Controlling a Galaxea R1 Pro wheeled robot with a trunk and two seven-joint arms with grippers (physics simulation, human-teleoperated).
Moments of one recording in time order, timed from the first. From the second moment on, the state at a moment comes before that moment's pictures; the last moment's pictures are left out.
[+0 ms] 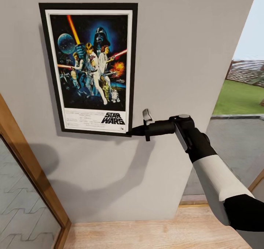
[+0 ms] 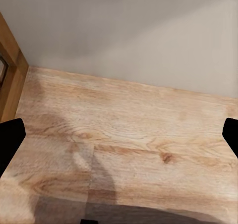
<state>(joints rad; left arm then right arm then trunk) 0.05 0.10 0.12 -0.79 0.21 -0.11 -0.22 -1.09 -0.02 0.23 -1.02 -0.07 0.53 1.40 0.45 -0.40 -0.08</state>
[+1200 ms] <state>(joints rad) 0.05 0.10 0.12 -0.80 0.21 -0.11 -0.22 -1.10 -0.03 0.23 -1.03 -0.08 0.58 1.40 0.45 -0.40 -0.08</state>
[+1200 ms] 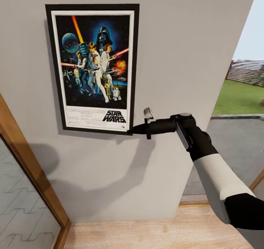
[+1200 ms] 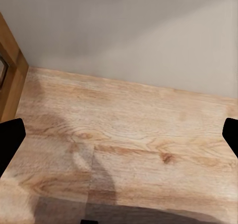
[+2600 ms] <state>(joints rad) 0.05 0.10 0.12 -0.80 0.21 -0.11 -0.22 -1.13 -0.04 0.22 -1.03 -0.08 0.59 1.40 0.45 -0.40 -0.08</state>
